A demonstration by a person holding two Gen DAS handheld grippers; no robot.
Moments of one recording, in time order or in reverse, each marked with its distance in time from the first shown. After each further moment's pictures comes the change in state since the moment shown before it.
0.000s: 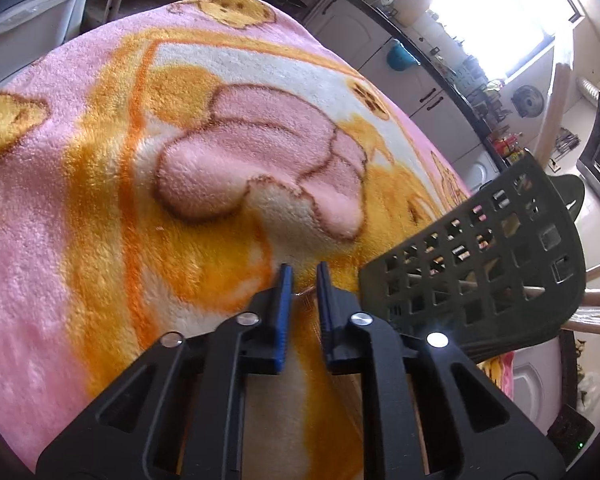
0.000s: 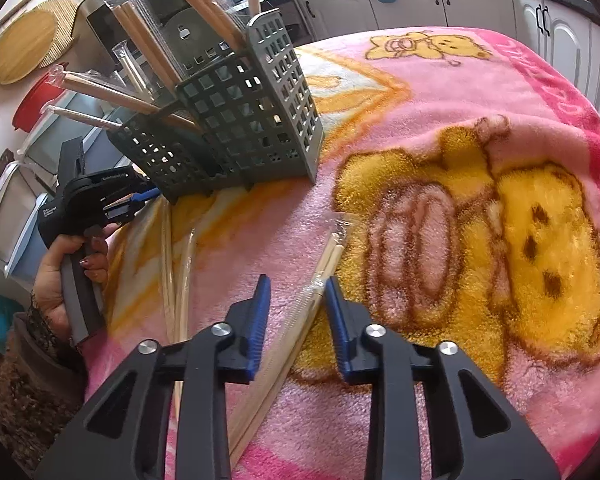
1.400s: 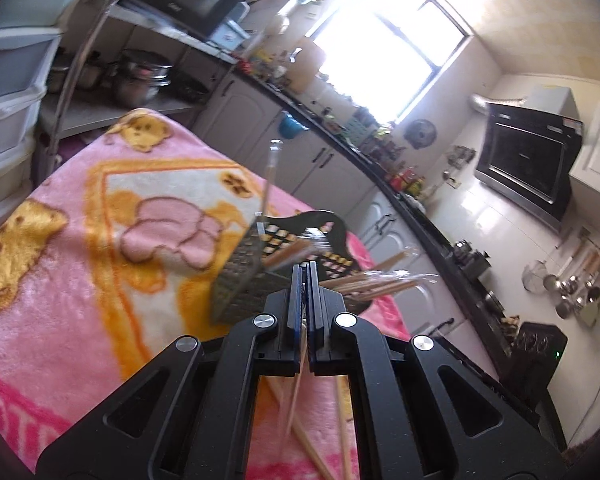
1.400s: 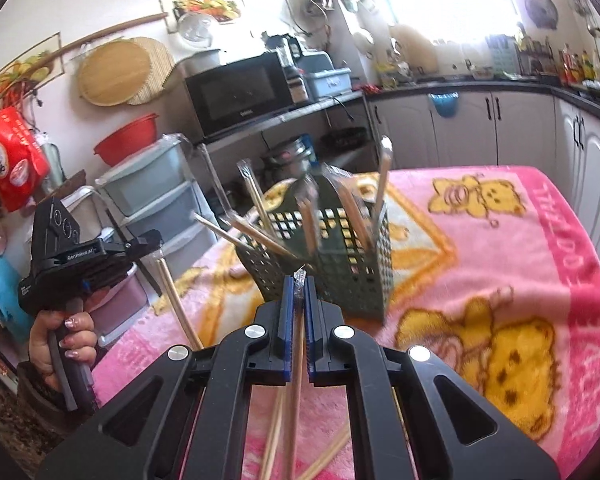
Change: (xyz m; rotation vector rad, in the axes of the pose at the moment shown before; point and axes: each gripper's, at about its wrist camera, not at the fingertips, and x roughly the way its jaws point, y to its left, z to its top) left arm -0.183 -0.075 -0.043 0.187 -0.268 -0.302; right arm -0.115 0.060 0.037 -0.218 -0.371 0.163
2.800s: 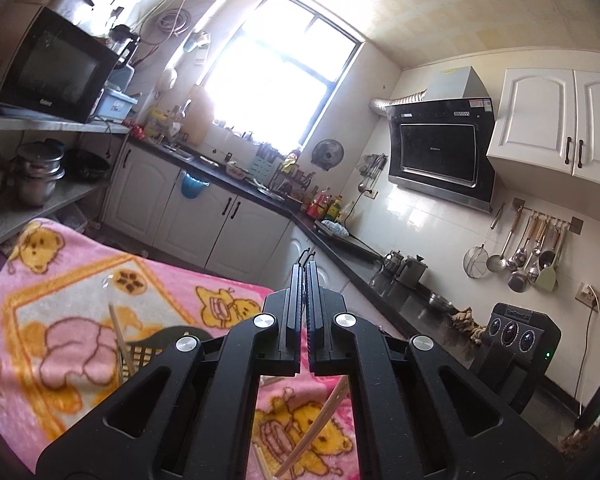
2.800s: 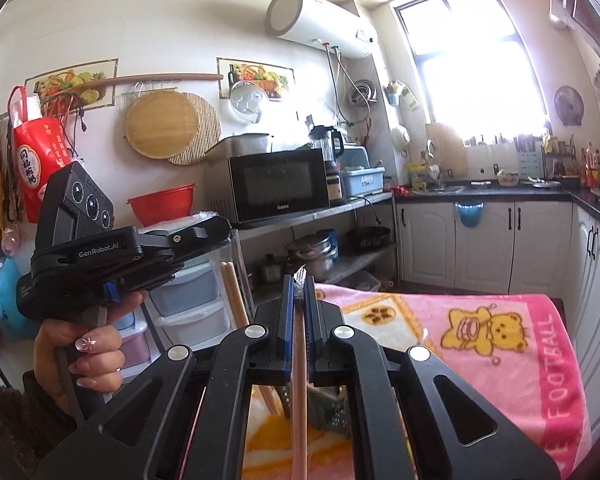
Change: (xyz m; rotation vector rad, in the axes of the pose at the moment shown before) left arm 0.006 -0.122 0.070 0.252 -0.138 -0.255; right arm -0.035 0.048 0.086 -0.171 -0.296 0.040
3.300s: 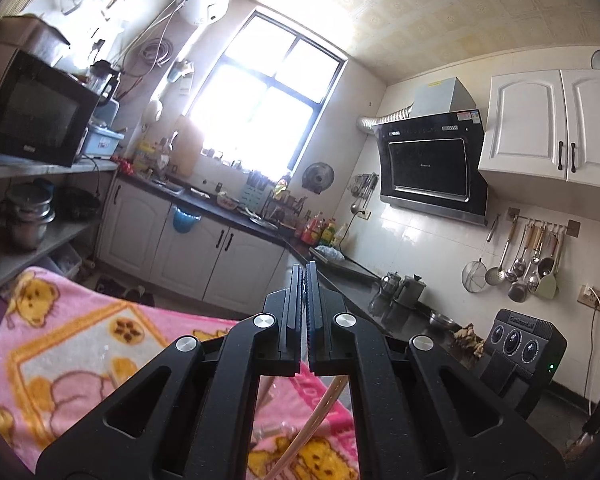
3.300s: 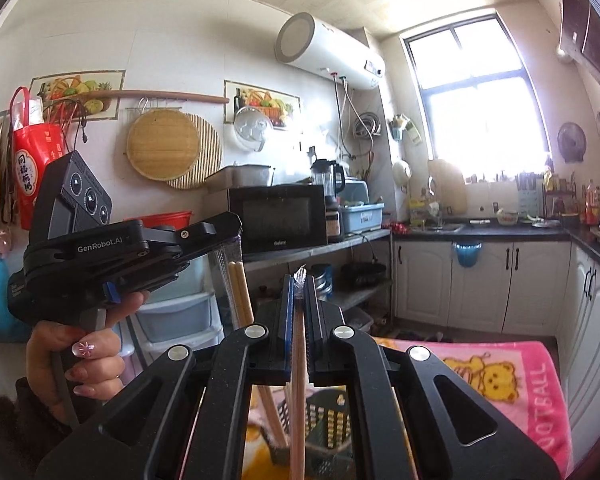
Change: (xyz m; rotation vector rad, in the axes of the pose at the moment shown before) left arm 0.009 -0.016 0.048 0.071 -0.080 -0.018; right arm 0.020 0.005 0.047 -0.064 -0.112 -0.023
